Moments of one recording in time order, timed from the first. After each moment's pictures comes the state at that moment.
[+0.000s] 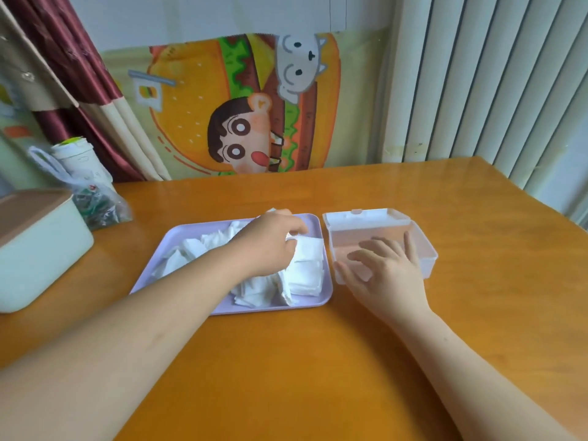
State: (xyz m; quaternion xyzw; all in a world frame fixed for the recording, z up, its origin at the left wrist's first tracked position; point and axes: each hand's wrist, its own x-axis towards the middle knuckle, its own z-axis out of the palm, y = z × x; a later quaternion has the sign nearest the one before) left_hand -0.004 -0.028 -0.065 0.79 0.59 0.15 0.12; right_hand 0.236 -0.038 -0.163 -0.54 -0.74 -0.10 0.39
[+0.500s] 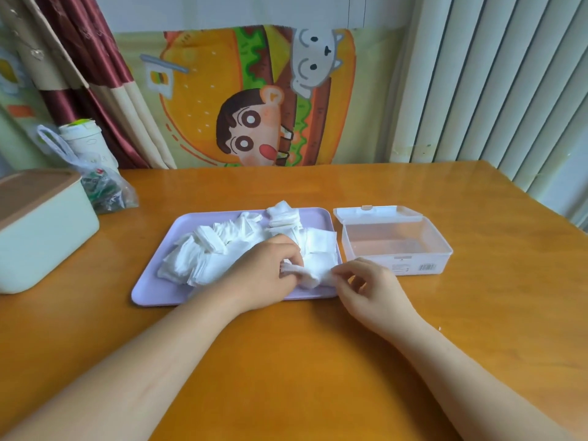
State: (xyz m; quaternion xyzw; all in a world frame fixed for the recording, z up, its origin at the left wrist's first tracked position) left_hand -0.033 -0.080 -0.112 0.75 0.57 0.25 0.21; right_hand 0.203 -0.074 -0.160 -0.48 -0.75 0.23 0.38
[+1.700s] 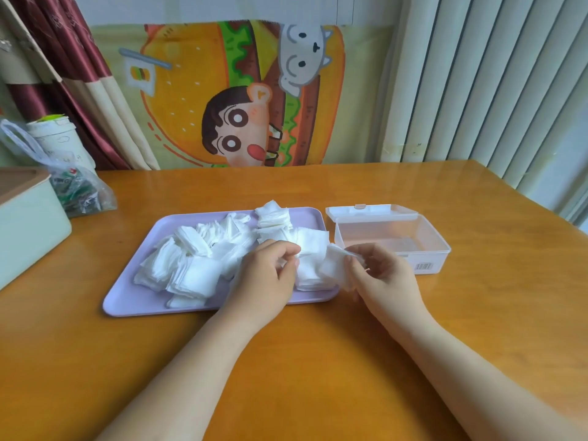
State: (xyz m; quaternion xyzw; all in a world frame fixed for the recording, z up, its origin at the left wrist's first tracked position) left_hand -0.008 -0.073 -0.154 0.65 0.59 0.43 0.21; right_hand 0.206 -0.070 -0.149 -0.50 -0.60 0.36 0.50
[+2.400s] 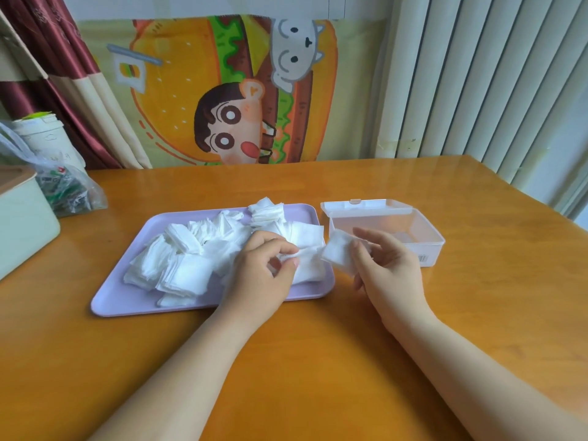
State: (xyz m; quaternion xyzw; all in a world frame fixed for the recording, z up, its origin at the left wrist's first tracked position) left_hand 0.001 -0.073 -0.158 0.64 0.55 0.49 0.18; right_hand 0.210 -0.068 -0.151 -0.49 -0.54 0.37 0.57
